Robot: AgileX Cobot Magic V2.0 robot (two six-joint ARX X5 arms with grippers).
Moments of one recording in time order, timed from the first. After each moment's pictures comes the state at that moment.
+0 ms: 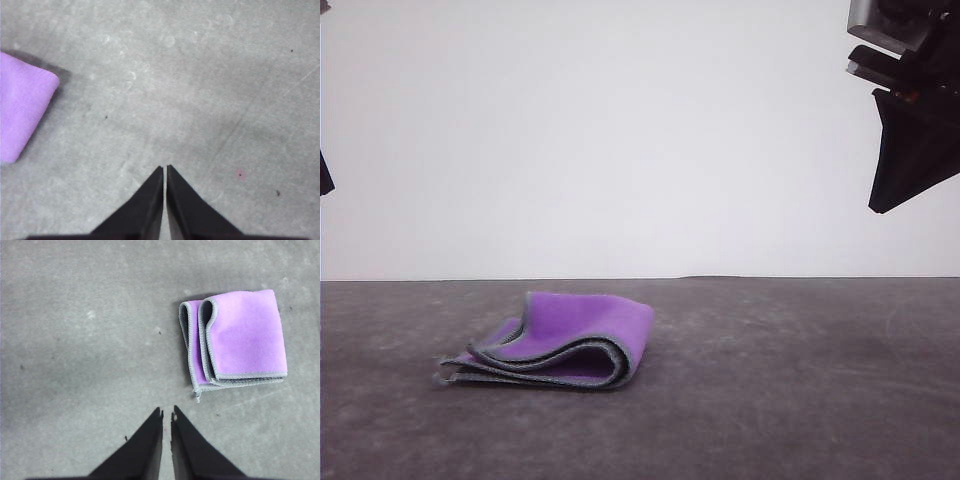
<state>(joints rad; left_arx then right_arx) -0.13 1.03 0.86 -0.77 0.34 -0.03 0.26 1.20 0.88 -0.57 -0.23 0.05</state>
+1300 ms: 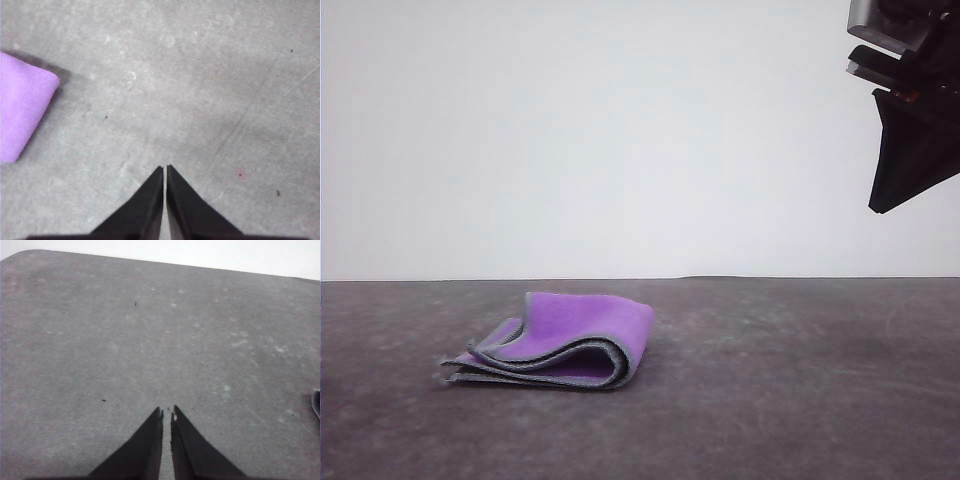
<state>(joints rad) 0.01 0.03 0.10 -0.31 0.00 -0.09 0.26 1.20 0.88 -0.57 -0.23 0.05</state>
